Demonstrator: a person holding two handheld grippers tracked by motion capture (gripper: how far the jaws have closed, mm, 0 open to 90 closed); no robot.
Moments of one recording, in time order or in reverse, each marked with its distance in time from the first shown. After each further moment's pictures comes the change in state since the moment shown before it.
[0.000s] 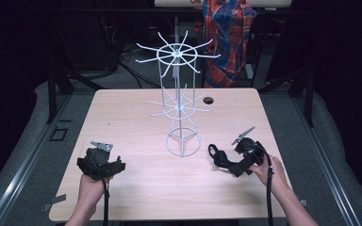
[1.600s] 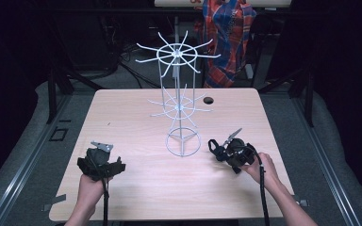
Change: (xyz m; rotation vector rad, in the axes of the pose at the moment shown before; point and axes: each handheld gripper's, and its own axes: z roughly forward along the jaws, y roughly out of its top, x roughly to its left) left arm 0.001 0.000 -0.001 0.008 -0.018 0.014; right arm 0.016 0.018 0.011 0.049 -0.106 -0.082
